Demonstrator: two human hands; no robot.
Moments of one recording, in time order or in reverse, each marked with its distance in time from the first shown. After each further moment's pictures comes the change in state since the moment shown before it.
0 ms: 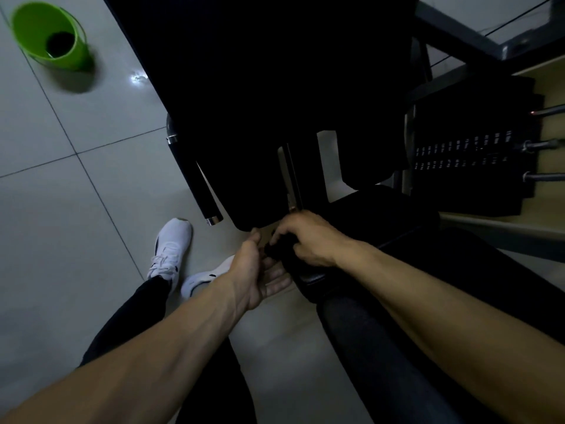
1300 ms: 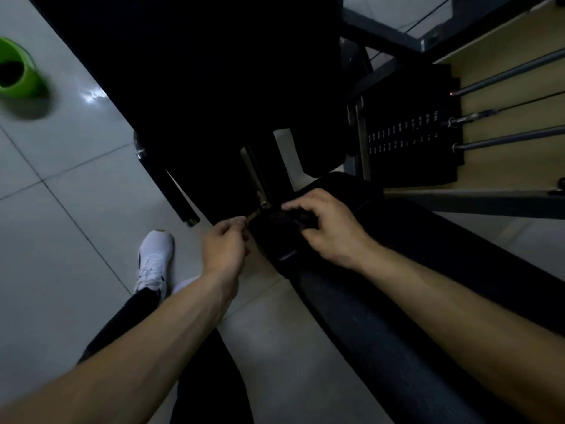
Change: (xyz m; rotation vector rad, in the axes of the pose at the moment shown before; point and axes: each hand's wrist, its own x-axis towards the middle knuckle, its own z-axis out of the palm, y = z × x) left_hand -0.066 0.008 0.016 0.255 0.190 0.524; right_hand -0.116 -0.021 -0.035 0.281 0.470 0.123
